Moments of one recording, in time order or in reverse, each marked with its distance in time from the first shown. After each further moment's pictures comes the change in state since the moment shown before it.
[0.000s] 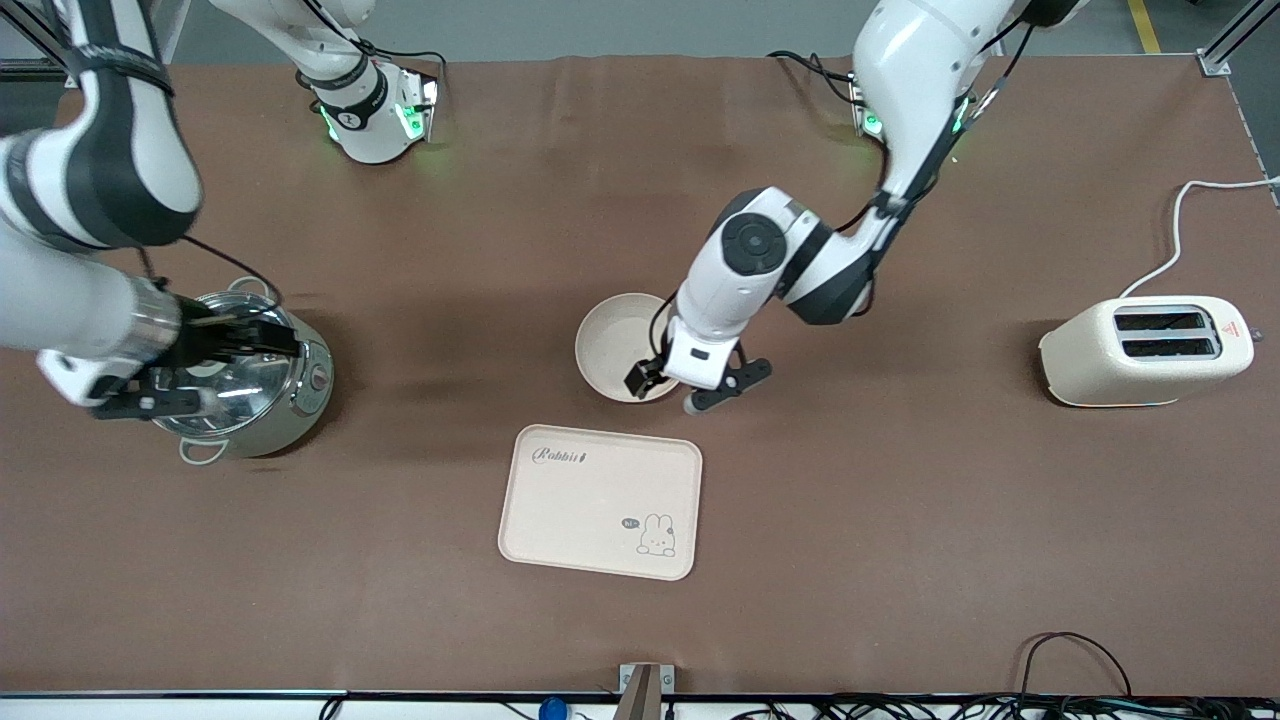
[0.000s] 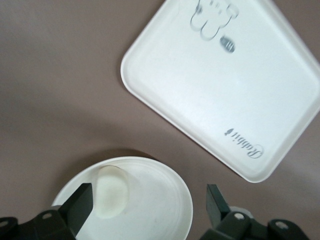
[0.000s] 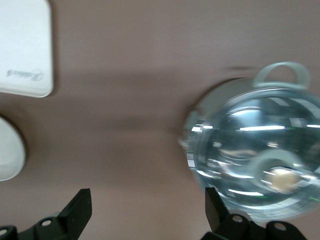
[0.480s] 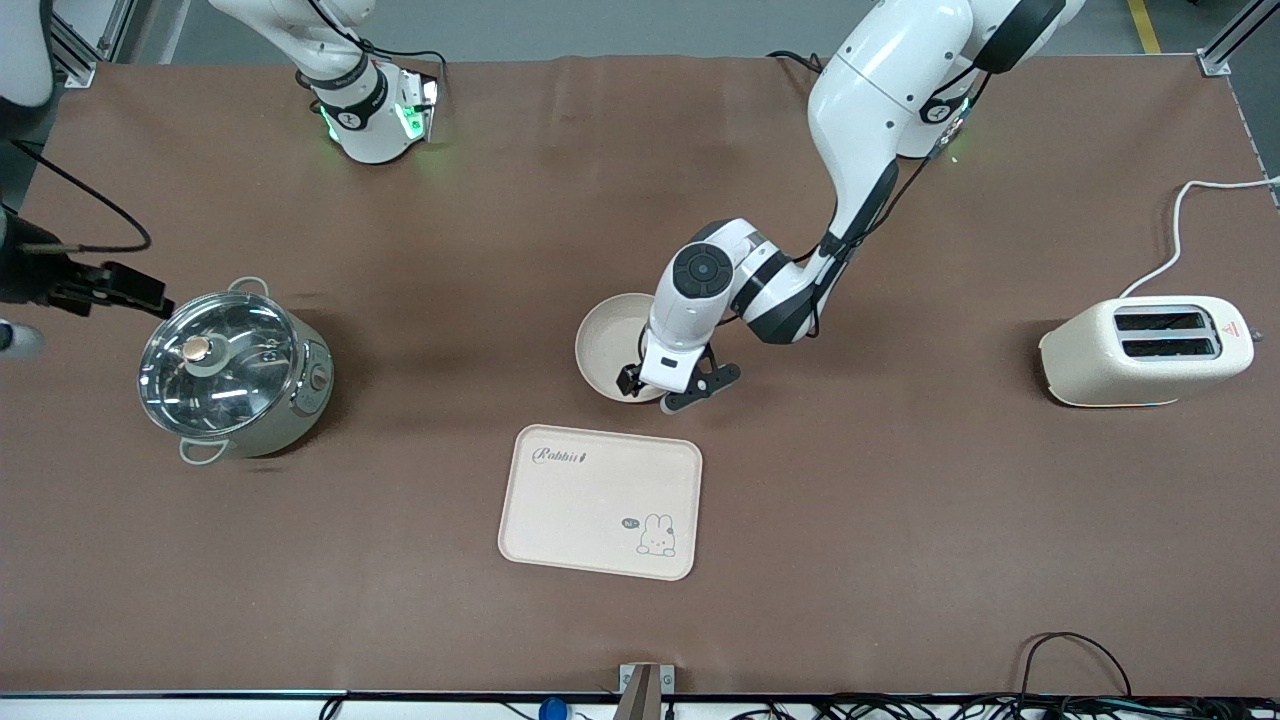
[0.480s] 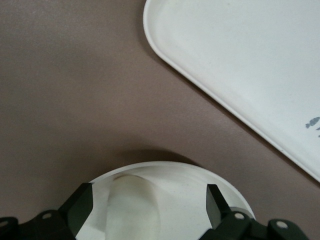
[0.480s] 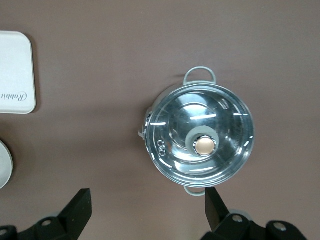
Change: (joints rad) left arm -0.035 0.108 0.007 0.011 0.108 -0.006 -0.059; right arm 0.095 -0.143 -0.199 0.054 -0.016 -0.087 -0.006
